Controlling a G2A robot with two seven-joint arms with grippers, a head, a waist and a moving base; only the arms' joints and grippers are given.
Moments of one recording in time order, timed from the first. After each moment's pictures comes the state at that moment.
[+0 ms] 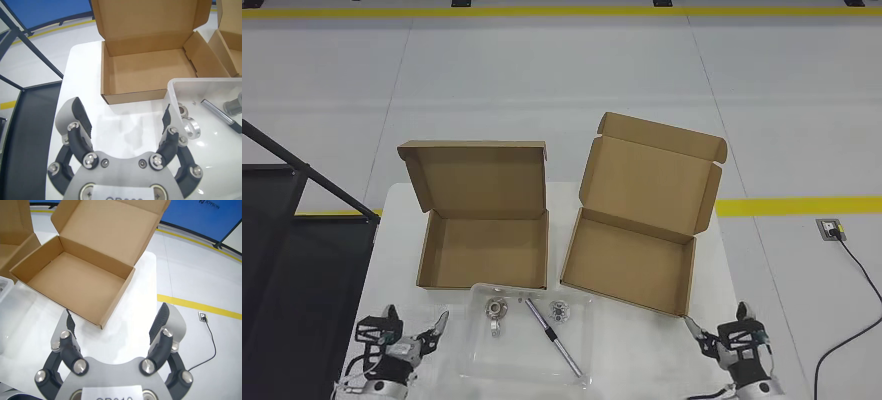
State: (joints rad) left arm 1.78 -1.15 -1.66 -1.82 1.27 0.00 0.13; right arm -1.78 -1.16 1.56 -1.94 -1.37 0.01 -0.06
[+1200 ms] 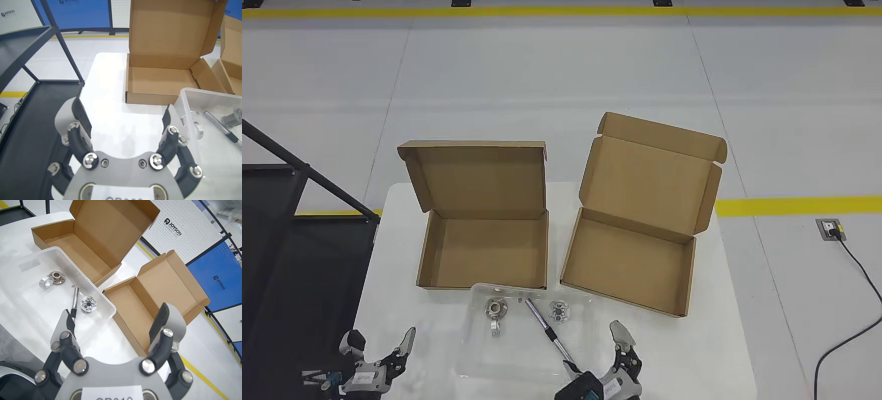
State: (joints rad) left arm 1.92 -1.17 -1.75 -1.81 1.13 -0.01 0.35; right arm -1.68 -1.23 0.89 -2.17 -2.19 0.17 0.36
